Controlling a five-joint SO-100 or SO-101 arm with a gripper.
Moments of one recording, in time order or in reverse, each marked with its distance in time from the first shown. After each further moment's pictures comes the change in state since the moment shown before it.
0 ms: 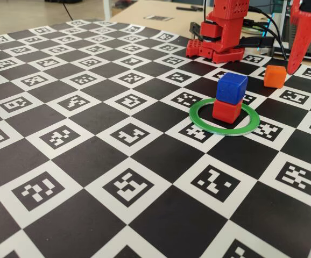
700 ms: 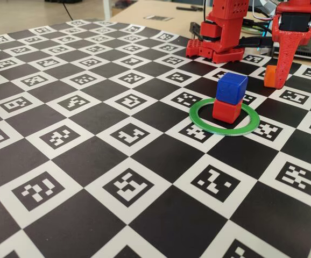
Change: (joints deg) arm 3.2 8.3 13.4 -11.6 -4.8
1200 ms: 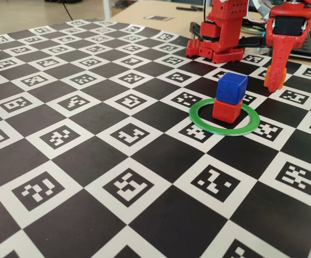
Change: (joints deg) arm 1.7 0.0 2.2 -1.6 -3.6
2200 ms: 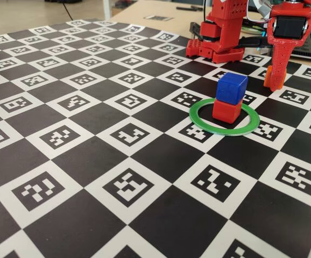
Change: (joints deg) arm -0.8 0.7 0.4 0.6 -2.4
